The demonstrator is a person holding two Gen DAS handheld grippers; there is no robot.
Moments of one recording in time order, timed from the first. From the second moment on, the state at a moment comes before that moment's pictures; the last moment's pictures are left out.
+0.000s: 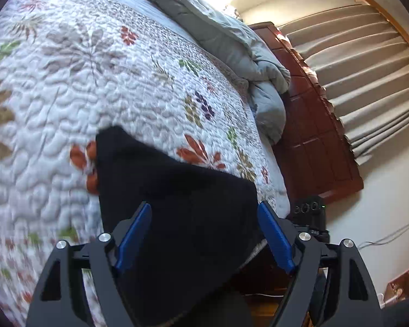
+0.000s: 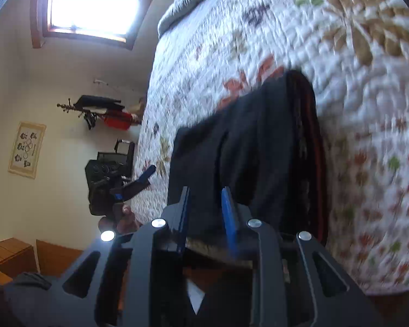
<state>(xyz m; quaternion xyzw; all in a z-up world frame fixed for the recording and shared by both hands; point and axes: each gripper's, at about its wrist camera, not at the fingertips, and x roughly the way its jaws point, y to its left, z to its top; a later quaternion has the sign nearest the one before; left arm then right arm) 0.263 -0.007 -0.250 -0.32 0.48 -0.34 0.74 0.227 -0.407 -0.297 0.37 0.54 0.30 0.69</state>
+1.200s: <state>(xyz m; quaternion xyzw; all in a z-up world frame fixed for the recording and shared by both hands) 0.296 0.006 -0.341 -0.34 0.61 -0.33 0.64 0.268 -0.432 -0.346 0.39 0.62 0.28 0.62</state>
